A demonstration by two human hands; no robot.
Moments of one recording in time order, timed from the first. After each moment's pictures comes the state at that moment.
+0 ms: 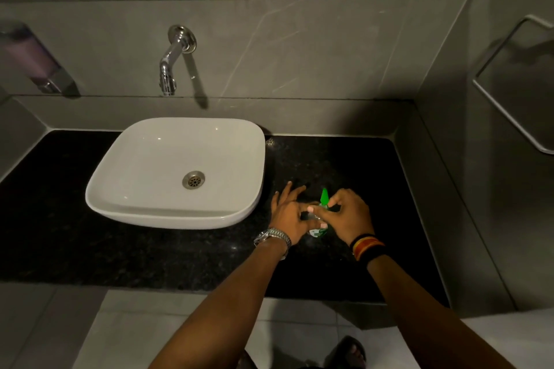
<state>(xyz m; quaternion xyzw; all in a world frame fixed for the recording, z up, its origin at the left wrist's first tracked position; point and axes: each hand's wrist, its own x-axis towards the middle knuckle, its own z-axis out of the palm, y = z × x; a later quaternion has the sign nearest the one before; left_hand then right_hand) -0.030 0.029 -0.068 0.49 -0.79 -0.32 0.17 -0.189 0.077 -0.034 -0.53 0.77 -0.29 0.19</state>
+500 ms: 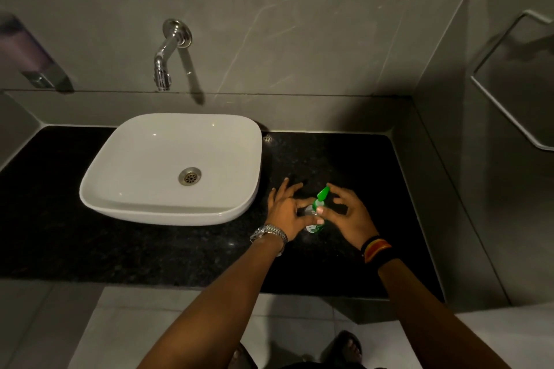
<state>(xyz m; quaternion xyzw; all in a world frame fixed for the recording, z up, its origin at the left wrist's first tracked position) -0.029 0.031 -0.069 0.48 -0.80 -0.33 0.17 -0.200 0.091 -0.040 -0.49 0.70 -0.37 0.36</state>
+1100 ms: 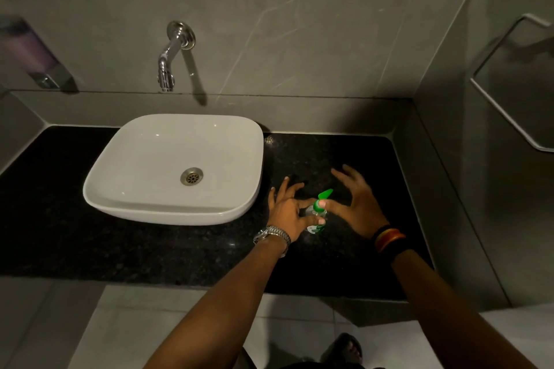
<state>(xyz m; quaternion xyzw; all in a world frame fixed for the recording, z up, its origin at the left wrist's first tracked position) -0.032 0.036 -0.065 0.49 -0.79 -0.31 0.19 -0.215 0.085 0.001 -0.59 0.70 -0.29 0.28</state>
